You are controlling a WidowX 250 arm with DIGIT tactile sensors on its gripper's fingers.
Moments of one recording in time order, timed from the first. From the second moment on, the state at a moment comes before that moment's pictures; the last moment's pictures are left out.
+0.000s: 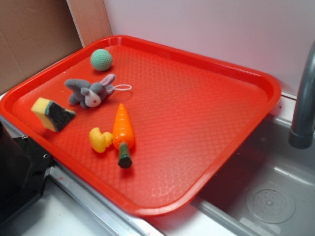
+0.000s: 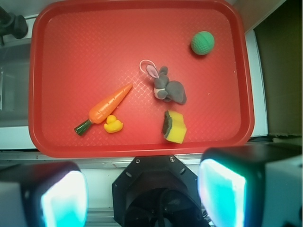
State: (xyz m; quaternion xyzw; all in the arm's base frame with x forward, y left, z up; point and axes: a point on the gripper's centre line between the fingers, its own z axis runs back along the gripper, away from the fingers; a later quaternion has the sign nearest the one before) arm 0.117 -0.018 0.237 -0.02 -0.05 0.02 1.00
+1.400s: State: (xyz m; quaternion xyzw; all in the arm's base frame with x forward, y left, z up) arm 0.149 0.016 0.157 0.02 -0.10 -0.23 0.97
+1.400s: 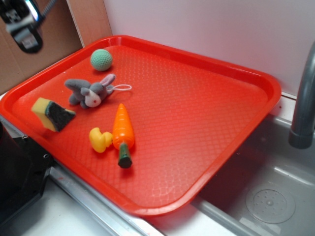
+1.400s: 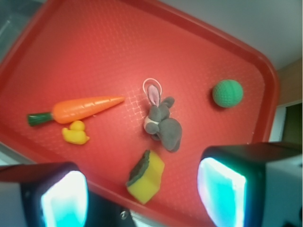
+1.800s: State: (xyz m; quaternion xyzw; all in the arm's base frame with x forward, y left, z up) arm 0.163 0.028 0.098 0.05 -0.06 -0.24 0.97
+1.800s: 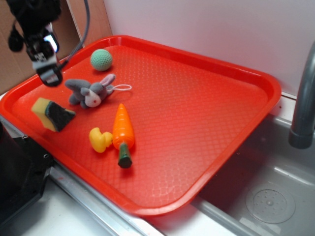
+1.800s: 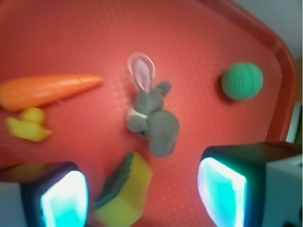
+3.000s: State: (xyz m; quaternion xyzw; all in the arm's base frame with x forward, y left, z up) arm 0.197 0.050 0.022 0.10 0.00 -0.23 0.97
